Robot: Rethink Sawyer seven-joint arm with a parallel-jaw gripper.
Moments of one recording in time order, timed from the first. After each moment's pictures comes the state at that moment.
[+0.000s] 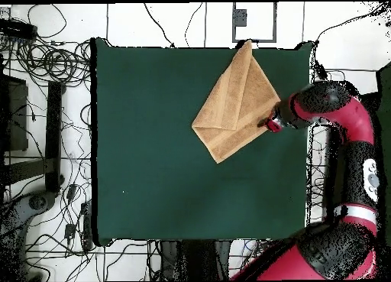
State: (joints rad) arm -0.82 -0.05 0.66 0.75 -0.43 1.50 0.45
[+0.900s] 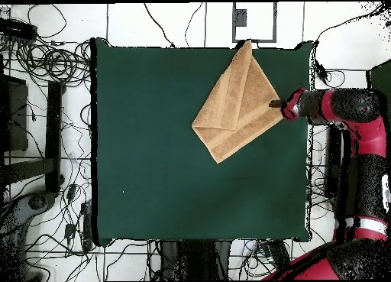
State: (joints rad) arm -0.93 -0.04 0.78 0.82 -0.23 1.32 0.45
